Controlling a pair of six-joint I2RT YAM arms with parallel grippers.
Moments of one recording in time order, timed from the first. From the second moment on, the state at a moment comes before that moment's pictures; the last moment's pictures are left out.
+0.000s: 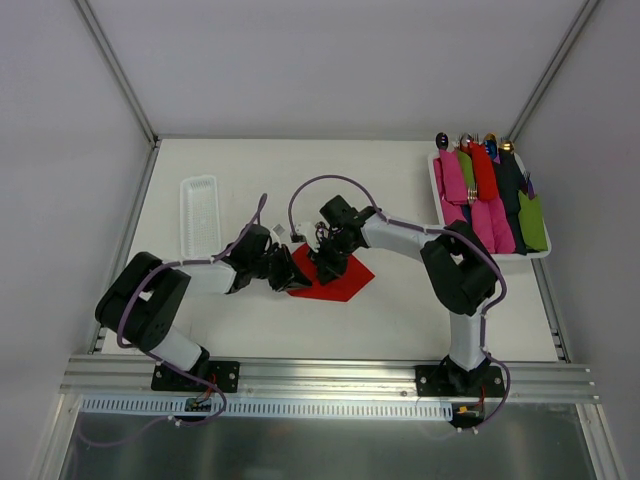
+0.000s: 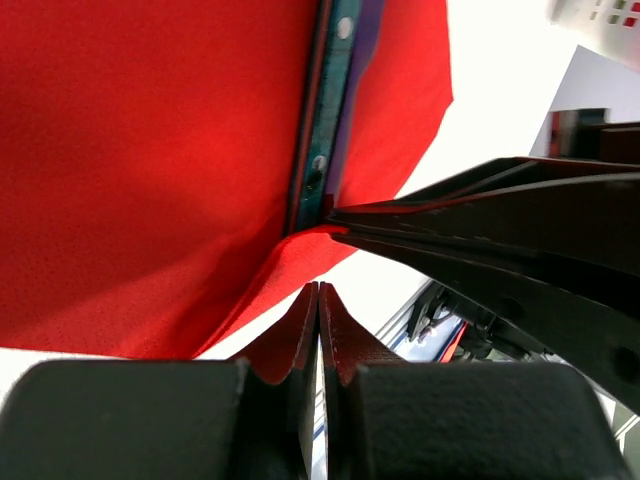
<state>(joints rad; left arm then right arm) -0.50 1.53 0.54 0.21 0.55 -0.99 0.75 1.96 1.32 -0.60 -0.57 -0.45</state>
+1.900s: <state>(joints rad) -0.50 1.70 0.45 0.48 0.59 -1.17 0.55 1.82 1.01 -0.41 -0.88 0.19</state>
